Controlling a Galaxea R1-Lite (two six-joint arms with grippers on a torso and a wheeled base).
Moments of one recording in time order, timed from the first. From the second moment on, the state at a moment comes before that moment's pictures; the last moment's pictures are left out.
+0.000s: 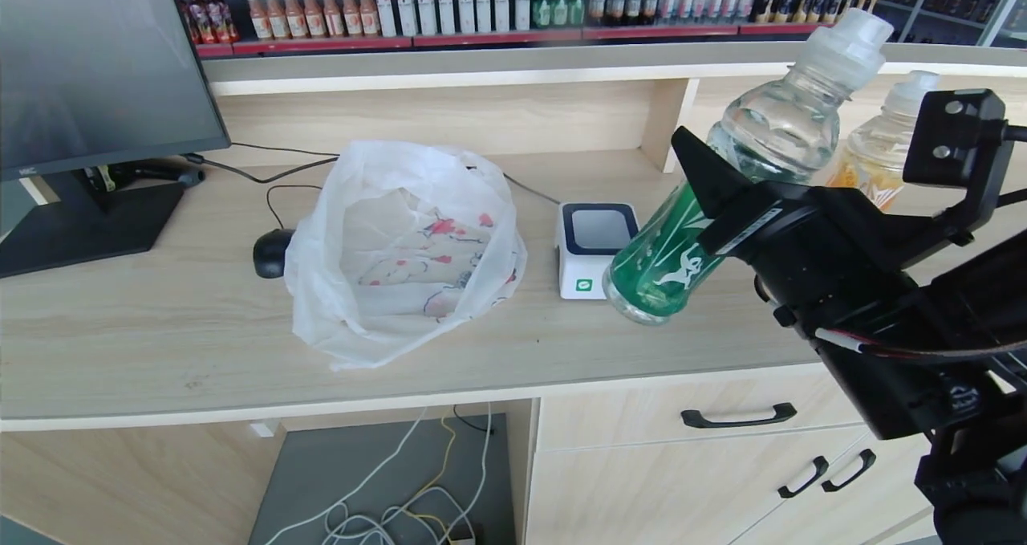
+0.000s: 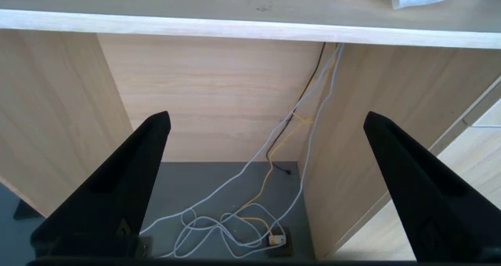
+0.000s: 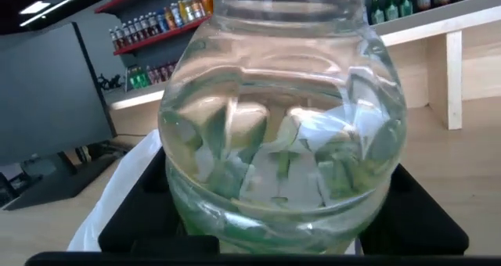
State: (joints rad) left arm 0.00 0.00 0.00 0.00 0.00 0.00; right arm 0.70 1.67 -0.65 -1.57 -0.31 0.06
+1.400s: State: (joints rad) left arm 0.00 0.00 0.00 0.00 0.00 0.00; right arm 0.58 1.92 -1.20 -1.27 -0.30 0.58
